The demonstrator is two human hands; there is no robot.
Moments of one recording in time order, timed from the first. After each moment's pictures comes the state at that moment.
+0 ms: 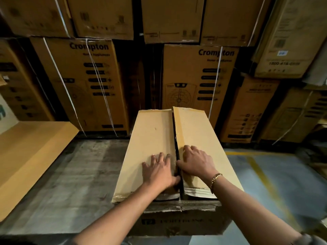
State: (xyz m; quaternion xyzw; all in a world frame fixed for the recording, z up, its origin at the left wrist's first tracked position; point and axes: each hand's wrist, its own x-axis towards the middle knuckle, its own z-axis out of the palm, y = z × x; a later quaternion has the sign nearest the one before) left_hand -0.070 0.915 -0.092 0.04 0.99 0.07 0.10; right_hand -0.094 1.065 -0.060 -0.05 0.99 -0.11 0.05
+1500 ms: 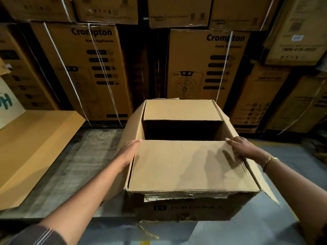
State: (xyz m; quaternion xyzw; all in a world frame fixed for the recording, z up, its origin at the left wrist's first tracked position) left_hand -0.093 0.763 -0.106 -0.13 0.86 0.48 0.10; right_hand -0.143 1.197 -0.090 0.10 0.94 -0.30 0.13
